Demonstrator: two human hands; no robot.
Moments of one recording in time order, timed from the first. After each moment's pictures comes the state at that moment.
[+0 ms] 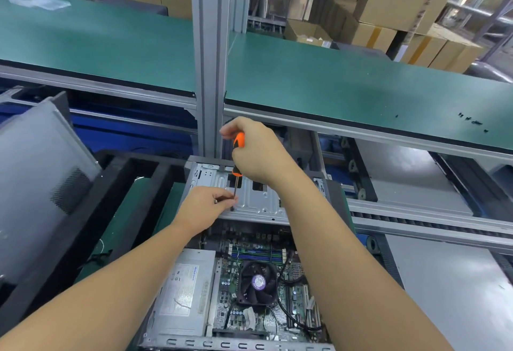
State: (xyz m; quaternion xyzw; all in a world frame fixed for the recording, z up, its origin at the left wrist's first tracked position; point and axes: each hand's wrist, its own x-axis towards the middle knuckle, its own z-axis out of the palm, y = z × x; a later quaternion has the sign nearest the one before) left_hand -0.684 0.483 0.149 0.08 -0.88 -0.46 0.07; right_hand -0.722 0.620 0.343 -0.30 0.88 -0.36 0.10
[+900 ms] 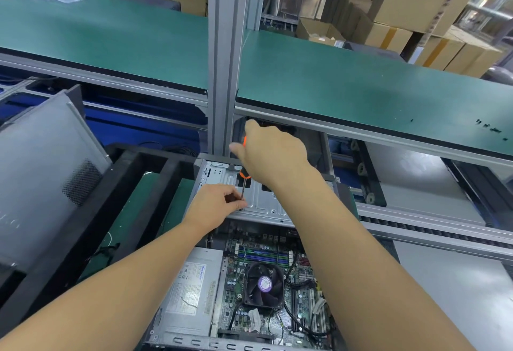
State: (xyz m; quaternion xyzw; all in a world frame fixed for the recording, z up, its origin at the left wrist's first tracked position) left_hand -0.688 0.485 0.146 0.11 -0.89 -0.43 0.07; right_hand -0.720 0.606 0.347 -0.29 0.96 -0.02 0.00
